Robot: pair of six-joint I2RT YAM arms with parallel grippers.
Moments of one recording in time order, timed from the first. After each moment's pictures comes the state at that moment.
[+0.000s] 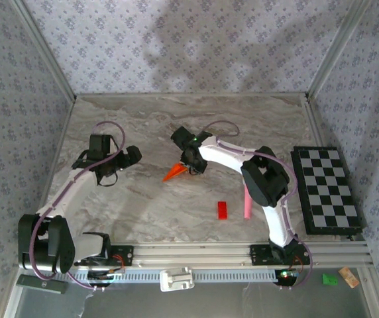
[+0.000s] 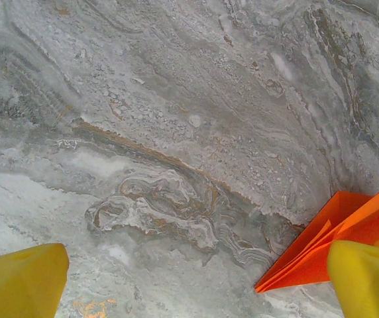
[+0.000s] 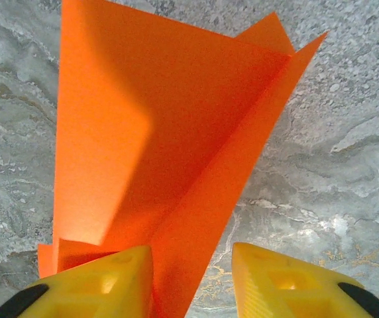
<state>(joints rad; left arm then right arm) -0.13 1.22 0.78 -0.43 0.17 -0.56 0.77 2.07 1.59 -0.82 0.12 1.19</state>
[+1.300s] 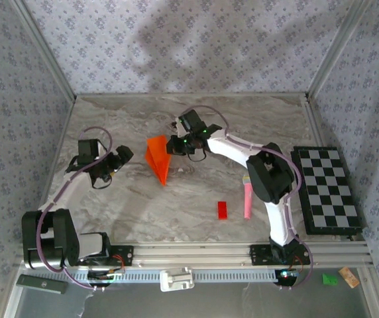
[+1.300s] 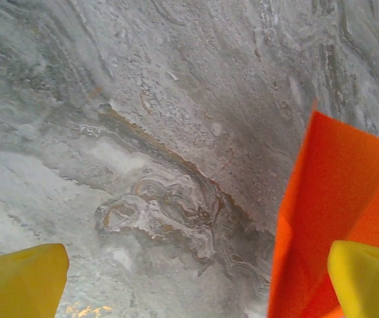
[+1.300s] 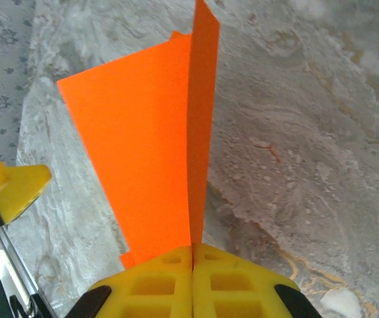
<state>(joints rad) 0.03 1.25 0.69 -0.31 0.37 -0.68 0.67 2.07 1.59 -0.38 -0.46 0.58</state>
